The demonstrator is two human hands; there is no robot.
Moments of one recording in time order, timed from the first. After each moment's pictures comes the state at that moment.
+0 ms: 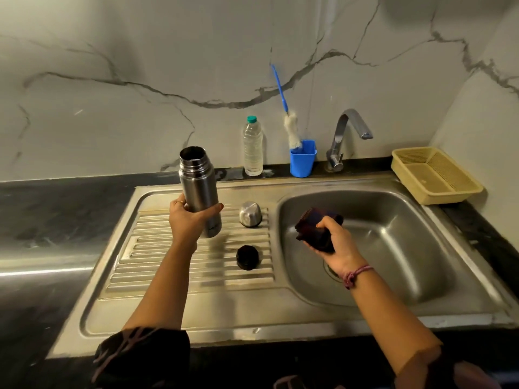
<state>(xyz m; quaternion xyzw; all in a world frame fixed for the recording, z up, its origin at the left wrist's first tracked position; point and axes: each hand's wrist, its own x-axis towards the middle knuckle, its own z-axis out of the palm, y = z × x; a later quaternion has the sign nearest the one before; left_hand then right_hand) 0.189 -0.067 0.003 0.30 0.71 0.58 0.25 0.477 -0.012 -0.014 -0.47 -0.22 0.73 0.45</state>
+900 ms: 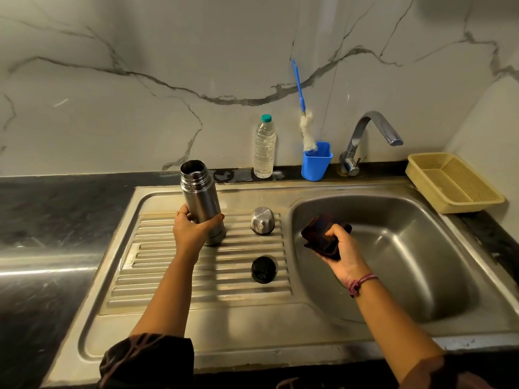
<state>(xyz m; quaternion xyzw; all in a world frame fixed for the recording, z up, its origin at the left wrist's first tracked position) 0.143 -0.045 -0.041 0.28 0.71 0.57 0.29 0.441 0.004 -0.031 -0.50 -0.20 0.70 0.47</state>
